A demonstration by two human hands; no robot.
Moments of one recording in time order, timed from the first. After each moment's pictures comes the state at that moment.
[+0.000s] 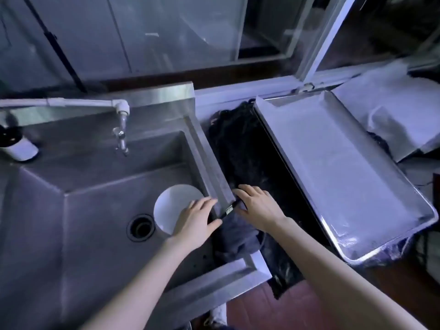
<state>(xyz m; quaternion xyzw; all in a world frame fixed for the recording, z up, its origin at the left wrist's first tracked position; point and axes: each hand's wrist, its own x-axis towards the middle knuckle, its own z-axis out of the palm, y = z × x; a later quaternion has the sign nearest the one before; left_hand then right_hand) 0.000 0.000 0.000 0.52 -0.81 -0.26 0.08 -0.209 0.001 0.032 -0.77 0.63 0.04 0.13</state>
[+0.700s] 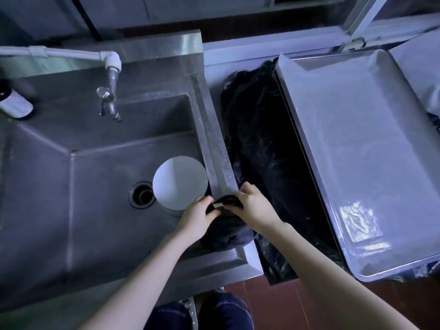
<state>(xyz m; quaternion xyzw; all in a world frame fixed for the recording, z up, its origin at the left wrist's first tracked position) -0.044 0.009 -0.044 0.62 -0.65 -0.42 0.12 -0.230 -0.005 -0.029 -0.77 0.58 -0.03 0.27</state>
